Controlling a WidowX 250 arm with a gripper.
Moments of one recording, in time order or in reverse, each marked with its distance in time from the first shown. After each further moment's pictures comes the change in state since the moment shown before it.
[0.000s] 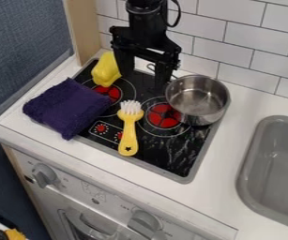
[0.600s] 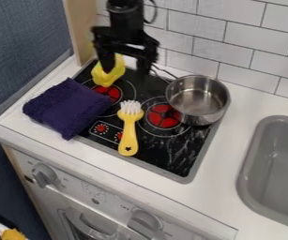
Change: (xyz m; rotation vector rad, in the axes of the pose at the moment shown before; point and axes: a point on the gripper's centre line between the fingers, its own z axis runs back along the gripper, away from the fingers) arm 0.009 0.048 -0.014 0.016 0.002 0.131
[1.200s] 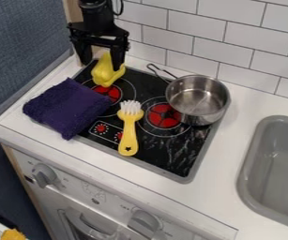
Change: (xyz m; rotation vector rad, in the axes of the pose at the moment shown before) arm 0.027 0.057 -0.031 -0.017 0.006 0.077
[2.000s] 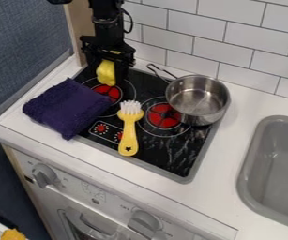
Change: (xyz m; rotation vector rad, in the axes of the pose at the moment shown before) arm 0.007 -0.006 -0.033 0.024 0.092 -0.110
